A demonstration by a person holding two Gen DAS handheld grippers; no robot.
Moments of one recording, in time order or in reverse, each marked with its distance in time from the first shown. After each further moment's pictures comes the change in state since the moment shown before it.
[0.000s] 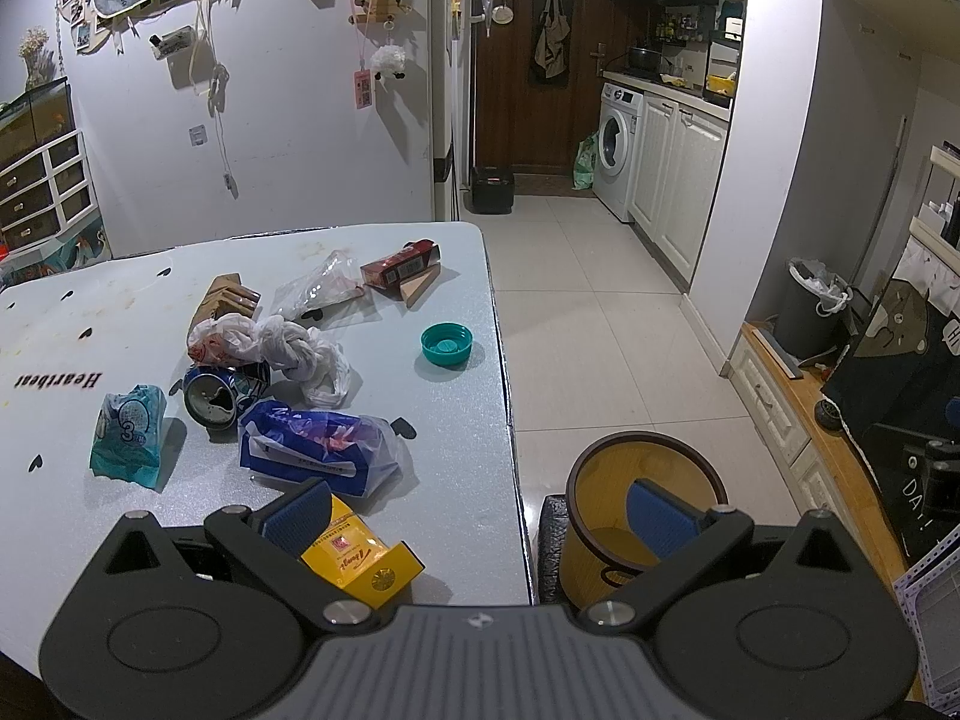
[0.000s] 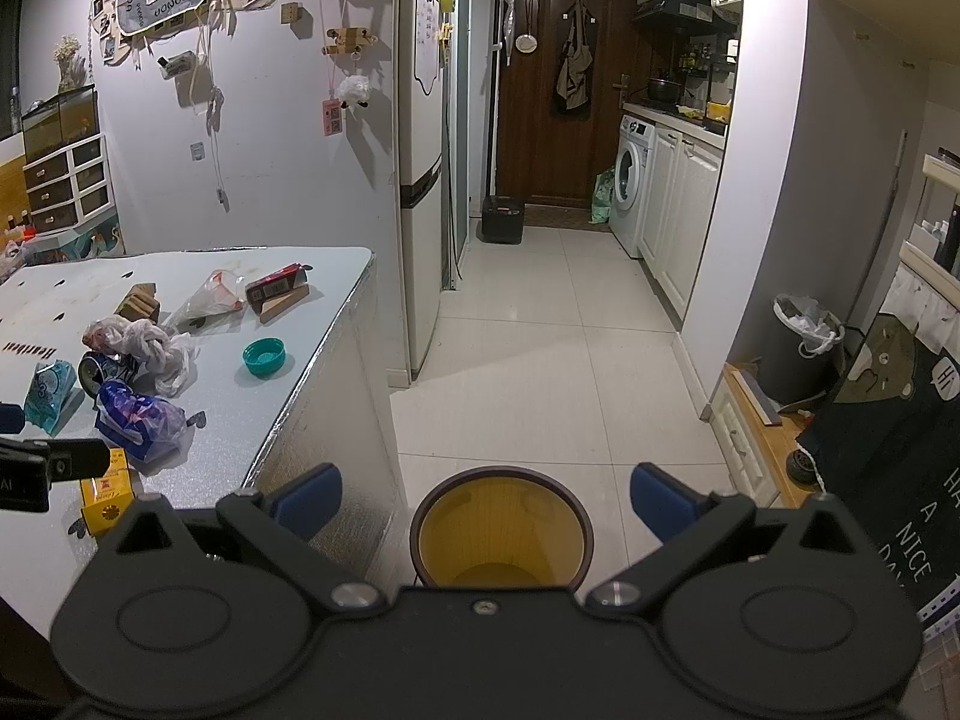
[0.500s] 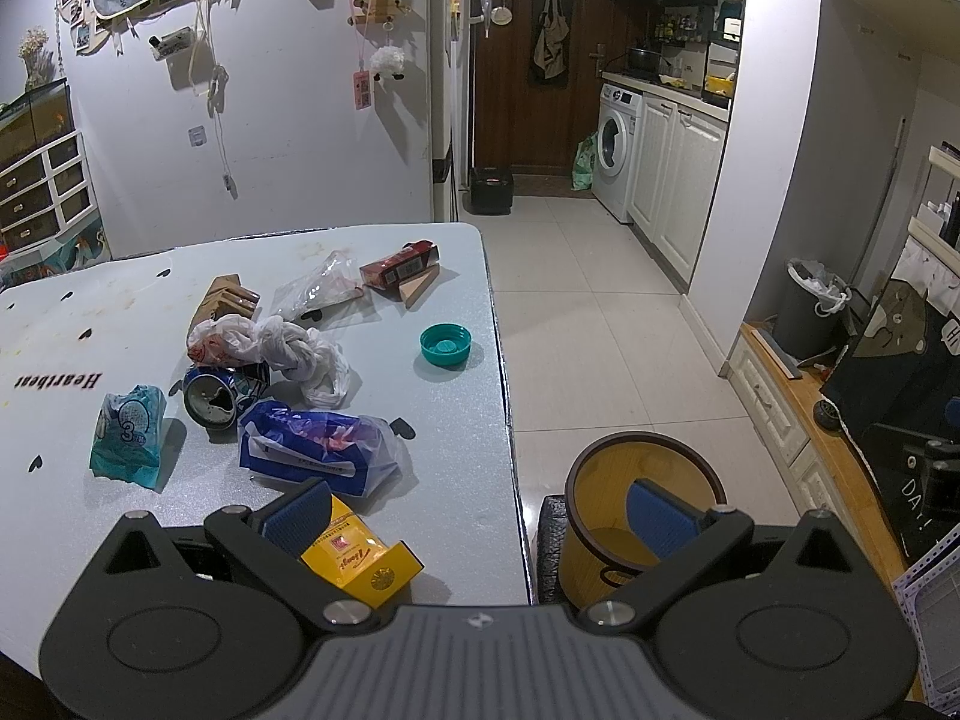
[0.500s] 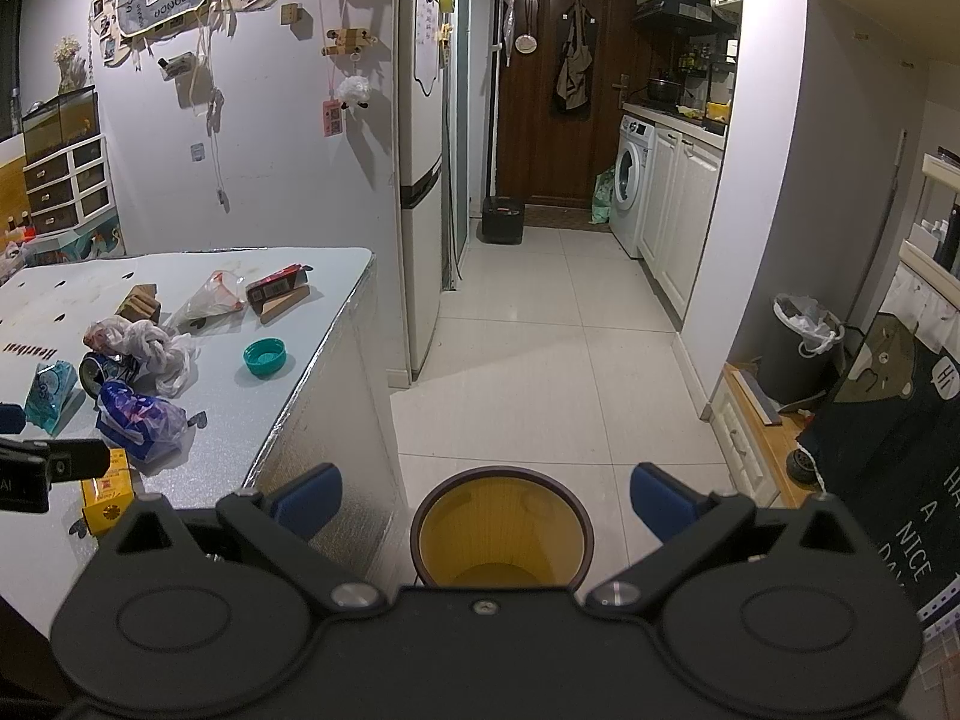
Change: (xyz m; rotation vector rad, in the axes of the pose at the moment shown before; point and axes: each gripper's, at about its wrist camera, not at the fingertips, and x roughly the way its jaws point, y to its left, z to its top) left arm 0.000 0.000 0.000 -0.001 0.001 0.000; right arm -0.001 0.000 0.000 0.000 0.001 0.001
